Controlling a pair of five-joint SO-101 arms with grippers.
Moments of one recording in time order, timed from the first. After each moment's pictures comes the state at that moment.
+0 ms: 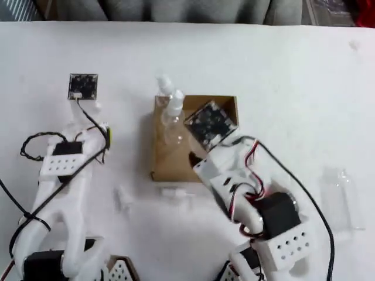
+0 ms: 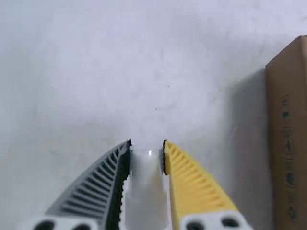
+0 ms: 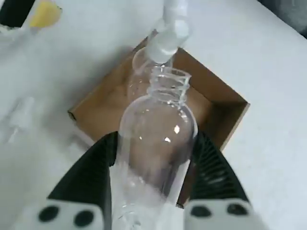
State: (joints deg) left arm -10.3 -24.4 52.8 34.3 -1.7; right arm -28.4 -60.9 38.6 70.6 19.0
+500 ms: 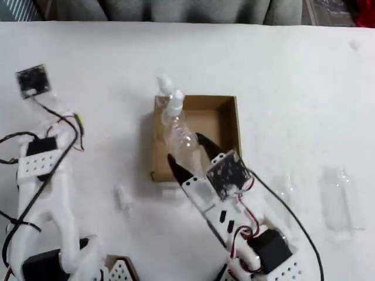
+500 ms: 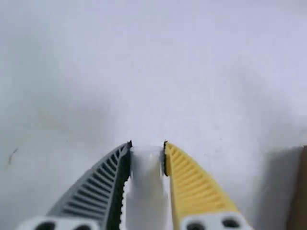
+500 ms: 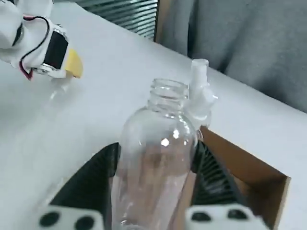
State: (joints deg) left arm -21.1 -24.4 47.1 34.3 9.5; right arm -37.2 -91.3 70.9 43.9 8.3
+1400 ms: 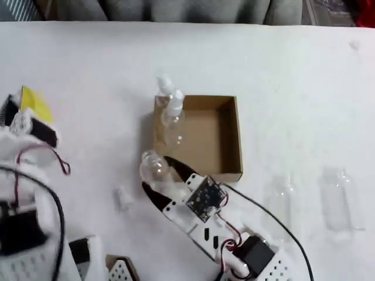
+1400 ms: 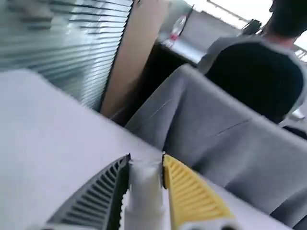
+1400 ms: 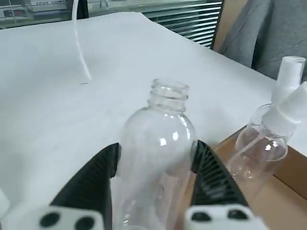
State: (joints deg) left arm -22.7 -68.0 39.7 48.0 24.0; right arm -50.6 -102.5 88.2 35.7 7.3
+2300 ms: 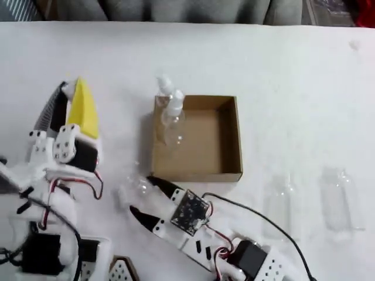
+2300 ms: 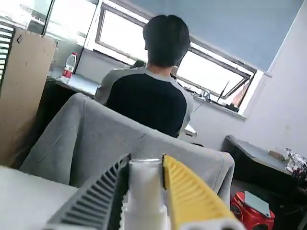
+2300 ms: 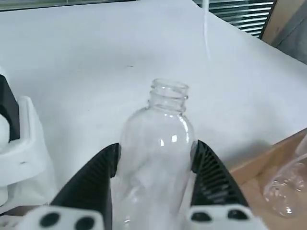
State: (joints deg) left arm -1.9 -85.1 53.7 32.1 24.0; right arm -60.3 -102.5 91.6 35.9 7.3
